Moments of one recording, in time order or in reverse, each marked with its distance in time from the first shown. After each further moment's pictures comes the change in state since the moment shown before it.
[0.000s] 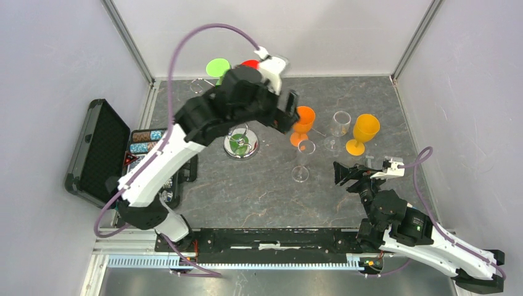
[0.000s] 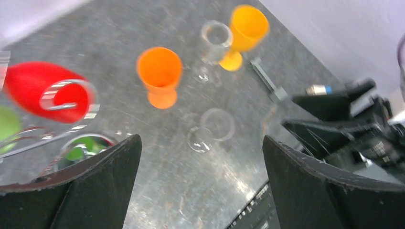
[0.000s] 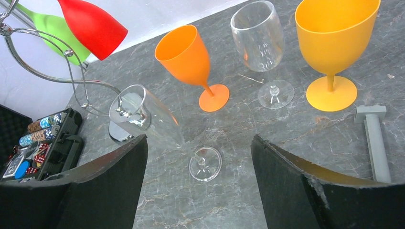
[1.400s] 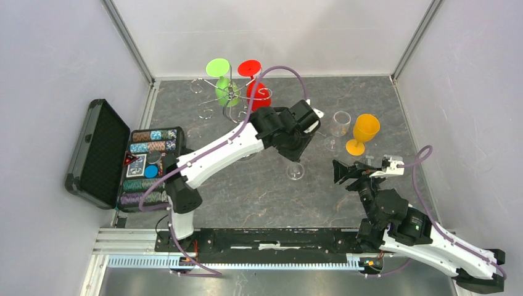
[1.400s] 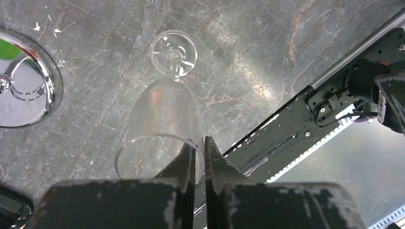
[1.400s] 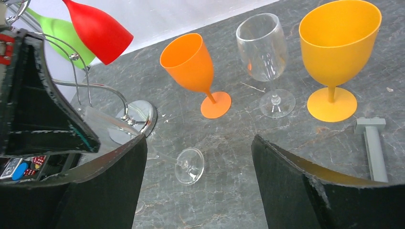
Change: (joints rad) left arm -0.075 0.258 -0.072 -0.233 0.043 -0.143; right arm 0.000 0.024 0.000 0.079 -0.006 -0.077
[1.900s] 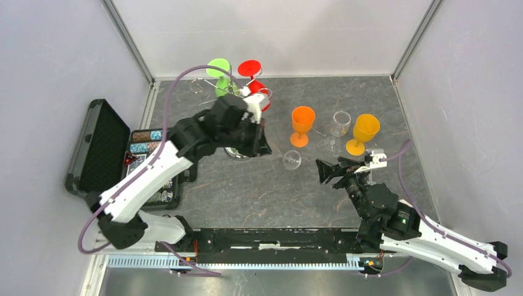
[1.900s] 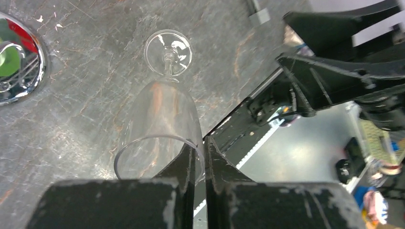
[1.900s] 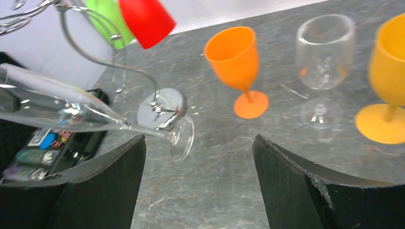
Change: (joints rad) left arm 0.229 -0.586 -0.475 0.273 0.250 -0.121; right arm 0.000 0.171 -0.002 0.226 -0.178 -0.067
